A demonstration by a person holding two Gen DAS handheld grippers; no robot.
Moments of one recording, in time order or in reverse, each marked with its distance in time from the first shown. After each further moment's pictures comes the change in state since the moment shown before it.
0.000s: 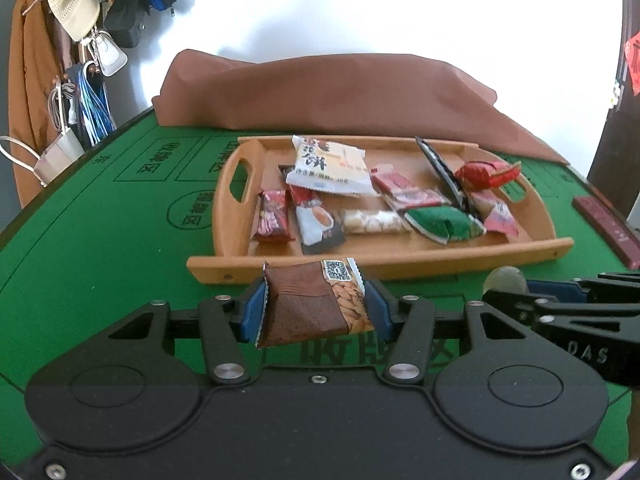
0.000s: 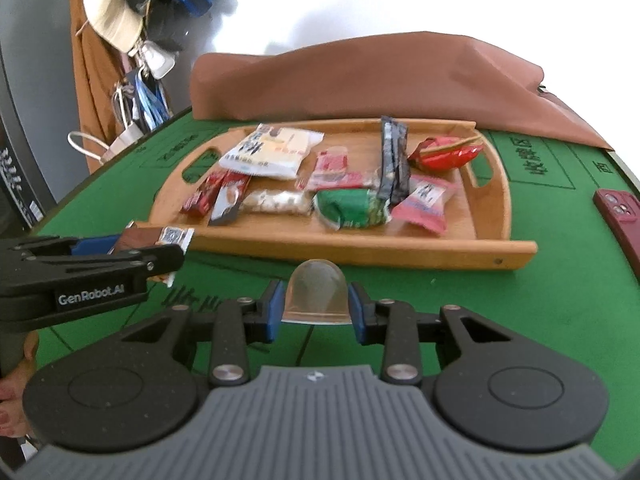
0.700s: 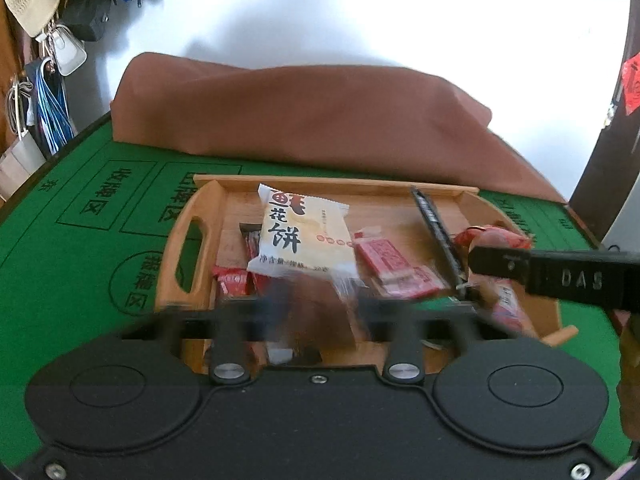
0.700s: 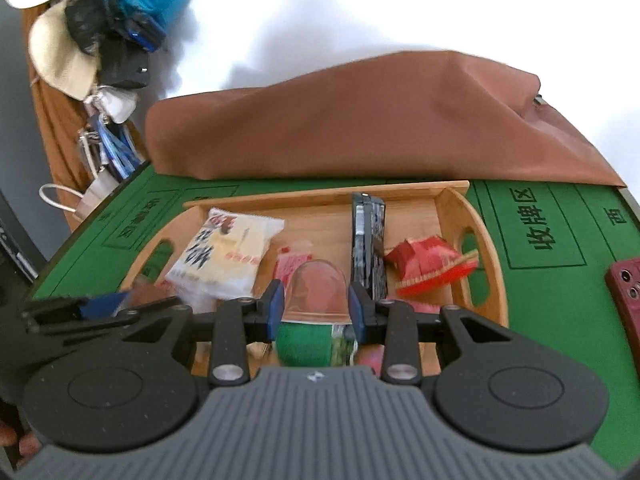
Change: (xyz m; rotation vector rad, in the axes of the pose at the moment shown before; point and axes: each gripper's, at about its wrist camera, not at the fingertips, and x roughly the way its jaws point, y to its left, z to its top) left arm 0.077 -0.002 0.084 -0.035 0.045 -0.083; right arm 0.066 -0.040 0.107 0.099 0.015 -0.017
